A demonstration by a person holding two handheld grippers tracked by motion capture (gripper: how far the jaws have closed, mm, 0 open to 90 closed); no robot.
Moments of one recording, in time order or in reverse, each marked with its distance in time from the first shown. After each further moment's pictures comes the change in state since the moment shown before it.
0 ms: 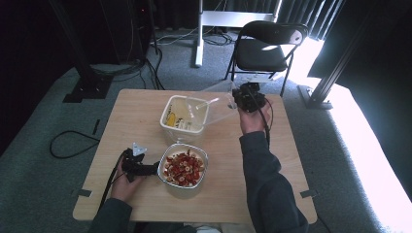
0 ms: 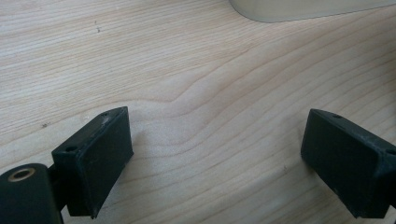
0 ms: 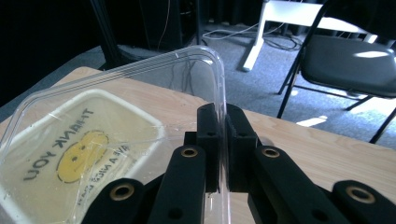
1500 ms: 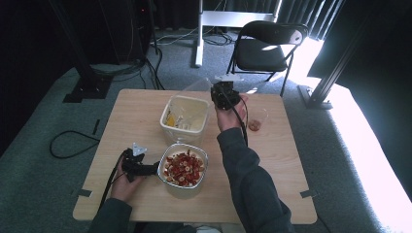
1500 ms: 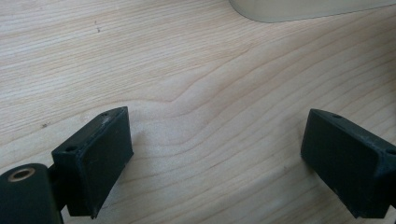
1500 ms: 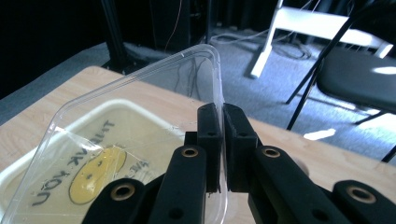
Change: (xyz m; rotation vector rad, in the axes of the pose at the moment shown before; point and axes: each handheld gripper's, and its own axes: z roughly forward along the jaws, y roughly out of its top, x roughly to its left) left arm 0.000 0.000 0.000 -0.001 -0.001 -0.002; right arm 0.053 0.007 0.041 -0.016 0.001 -0.064
